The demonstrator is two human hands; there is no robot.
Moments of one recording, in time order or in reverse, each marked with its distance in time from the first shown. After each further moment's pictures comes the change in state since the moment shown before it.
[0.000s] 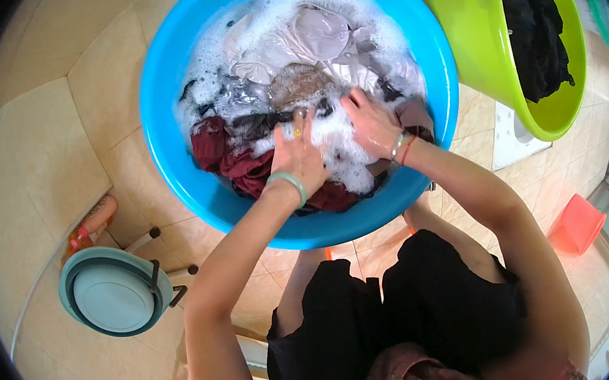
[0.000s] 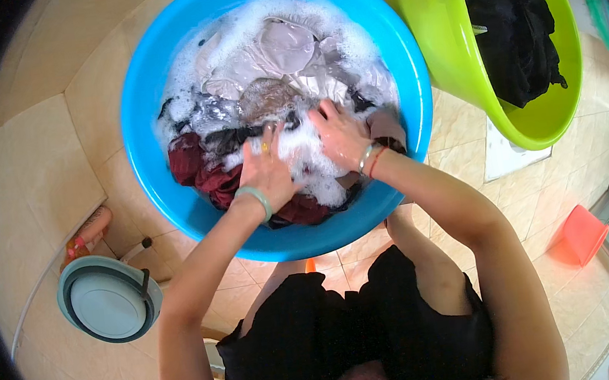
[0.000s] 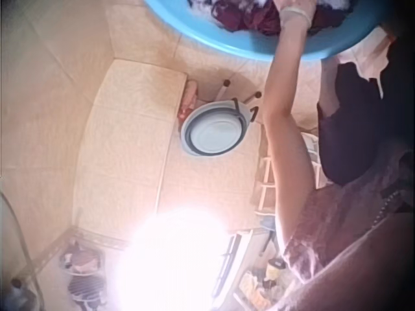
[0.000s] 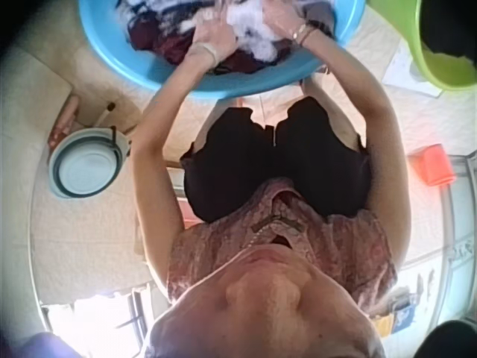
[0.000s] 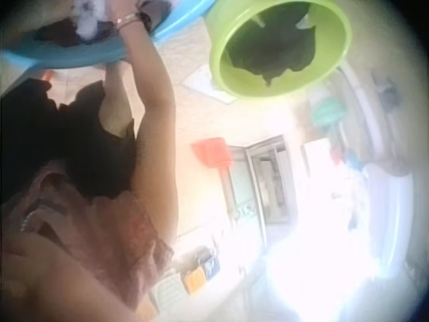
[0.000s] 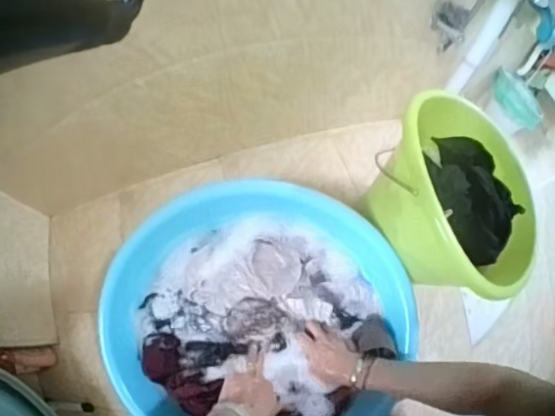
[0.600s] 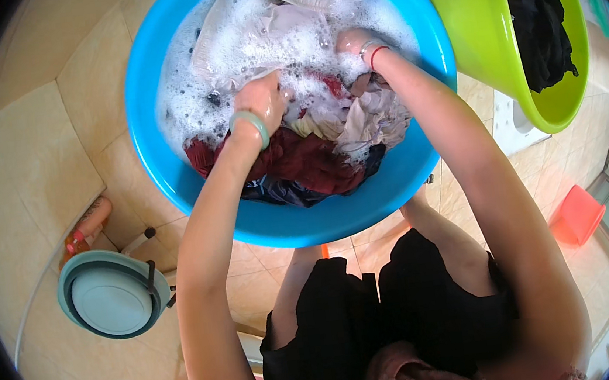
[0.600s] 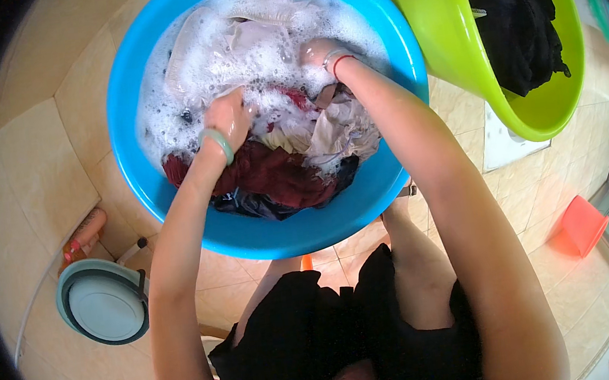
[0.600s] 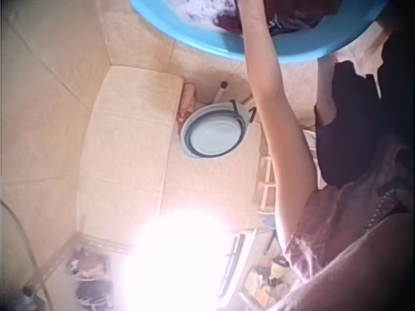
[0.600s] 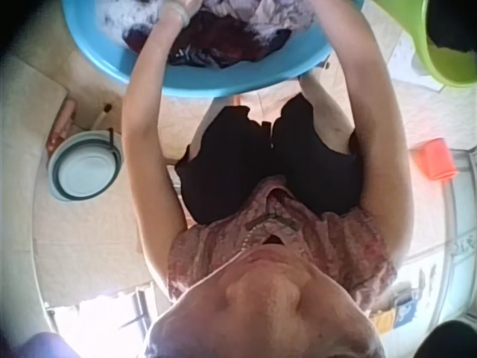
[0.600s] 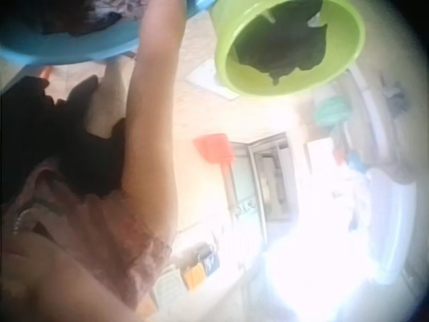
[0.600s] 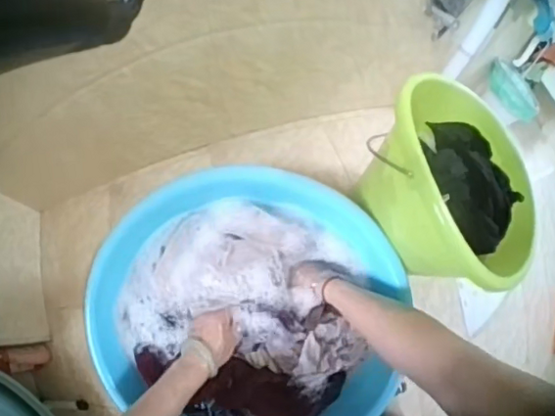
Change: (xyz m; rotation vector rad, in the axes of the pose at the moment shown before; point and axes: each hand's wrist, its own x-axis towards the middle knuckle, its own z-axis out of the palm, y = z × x) left_hand 0.059 -0.067 -0.016 -0.447 0.343 -0.176; right_hand 0.135 0.064 -0.035 -0.155 -0.242 0.185
